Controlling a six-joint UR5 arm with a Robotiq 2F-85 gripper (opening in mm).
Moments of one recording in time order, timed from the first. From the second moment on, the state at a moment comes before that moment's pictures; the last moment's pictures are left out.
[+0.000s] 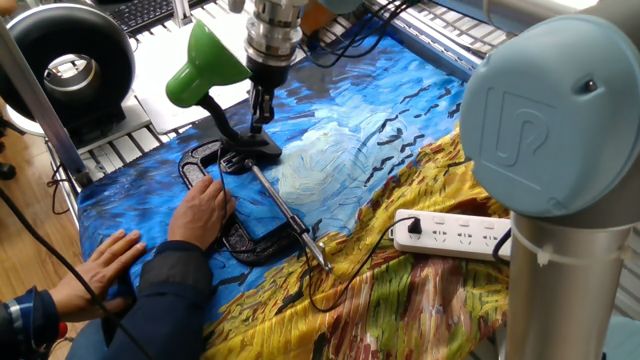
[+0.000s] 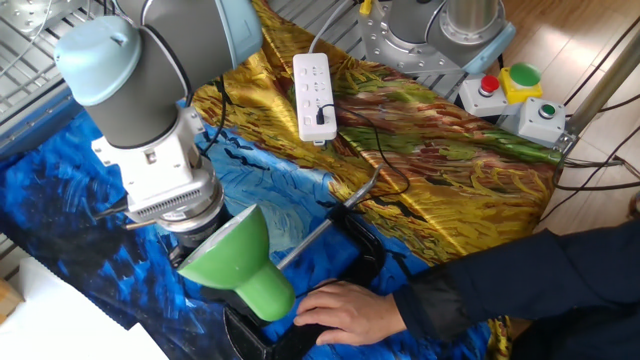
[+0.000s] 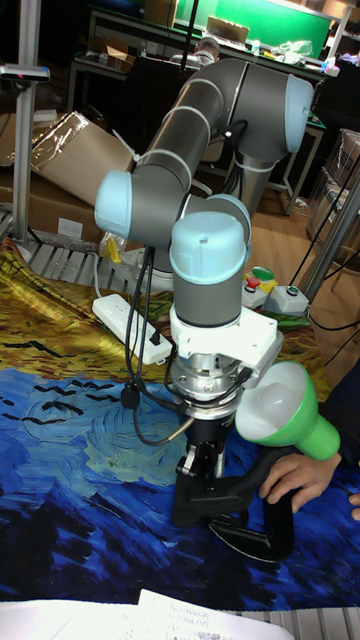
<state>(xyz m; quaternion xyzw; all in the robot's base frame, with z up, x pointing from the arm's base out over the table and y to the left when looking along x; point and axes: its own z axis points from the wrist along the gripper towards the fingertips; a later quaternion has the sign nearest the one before) 0.669 0.090 0.055 -0.49 0.86 0.11 0.09</state>
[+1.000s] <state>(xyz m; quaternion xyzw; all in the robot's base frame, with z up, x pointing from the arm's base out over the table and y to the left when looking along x) 0.669 0.058 0.038 -0.51 0.85 0.10 0.09</state>
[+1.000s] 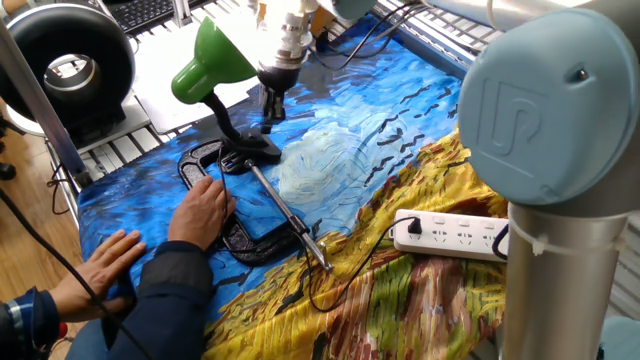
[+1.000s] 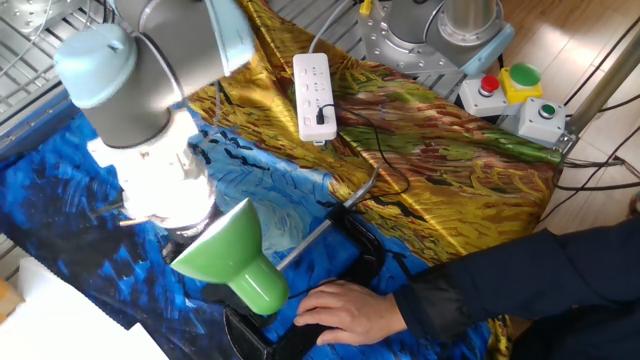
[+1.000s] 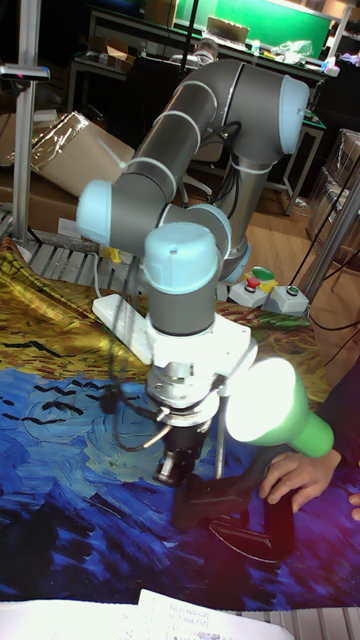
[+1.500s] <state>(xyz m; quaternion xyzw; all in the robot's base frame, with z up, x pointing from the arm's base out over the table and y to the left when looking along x) 0.668 0.038 0.043 -0.51 0.85 0.09 0.07</state>
